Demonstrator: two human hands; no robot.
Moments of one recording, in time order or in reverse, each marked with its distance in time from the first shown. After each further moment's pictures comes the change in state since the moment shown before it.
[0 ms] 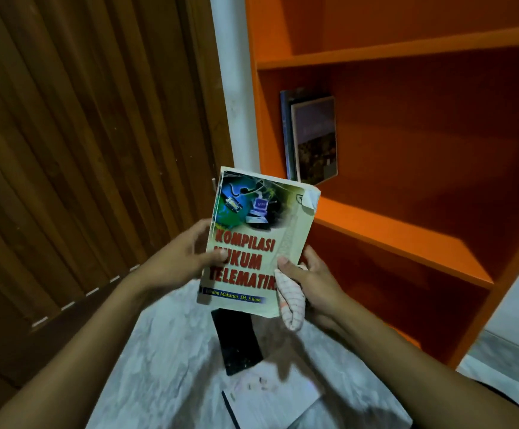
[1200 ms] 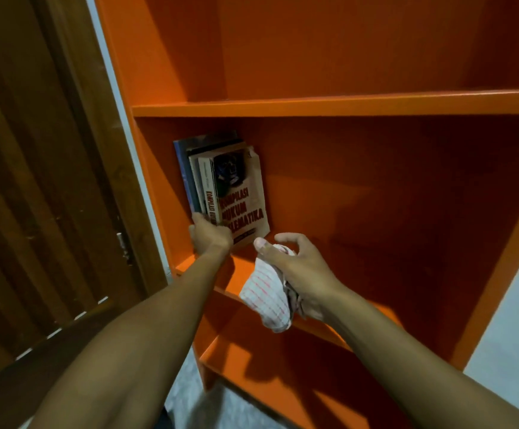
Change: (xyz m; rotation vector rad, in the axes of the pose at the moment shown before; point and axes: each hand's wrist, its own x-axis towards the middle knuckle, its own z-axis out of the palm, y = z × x) left_hand 0.329 0.068 0.154 0.023 0.696 -0.023; right_hand 0.080 -0.140 -0.106 -0.195 0.297 -0.094
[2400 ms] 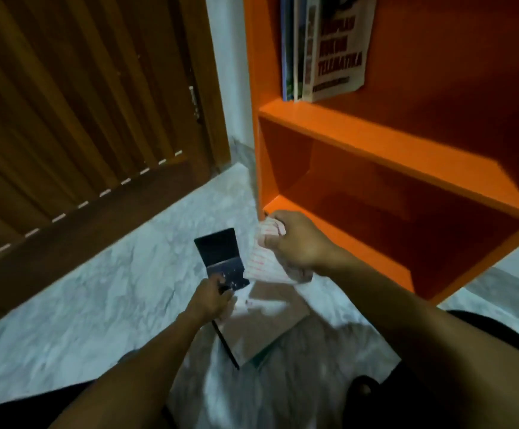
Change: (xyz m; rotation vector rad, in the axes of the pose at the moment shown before) left_hand -0.205 -0.360 -0.193 0.578 -0.595 -0.183; right_hand -0.107 0.154 0.095 -0.730 -0.456 0.072
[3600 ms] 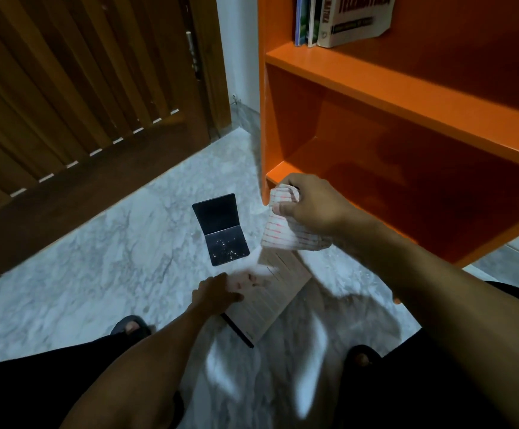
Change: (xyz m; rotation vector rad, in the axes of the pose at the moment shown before) left_hand -0.013 -0.048 0.061 0.242 -0.214 -0.134; right_hand -0.002 0.012 -0.001 -0.119 -0.001 0.014
